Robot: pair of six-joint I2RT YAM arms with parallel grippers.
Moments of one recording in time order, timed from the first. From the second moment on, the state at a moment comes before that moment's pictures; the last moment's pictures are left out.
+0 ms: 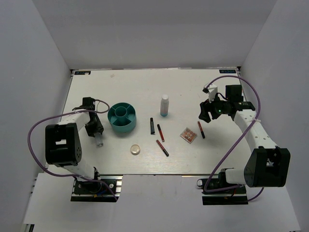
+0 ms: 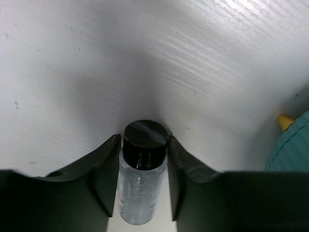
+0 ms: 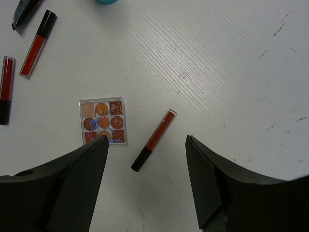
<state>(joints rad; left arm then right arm) 0.07 1.59 0.89 -0.60 -0.15 -0.37 0.06 1.32 1.02 -0.60 -0.56 -0.52</state>
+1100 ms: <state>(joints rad) 0.08 1.20 0.87 -0.19 0.39 -0.29 0.06 1.31 1.01 -0.59 -0.56 -0.52</state>
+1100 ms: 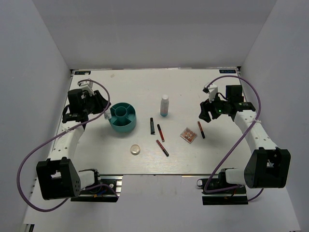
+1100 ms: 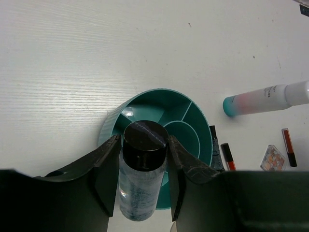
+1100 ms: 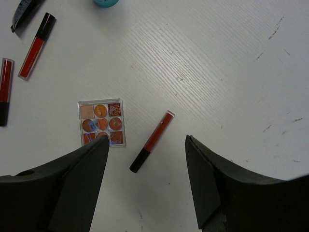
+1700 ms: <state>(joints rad) 0.08 1.27 0.69 0.19 0.45 -0.35 0.06 1.30 1.01 -0.59 -0.56 -0.52</state>
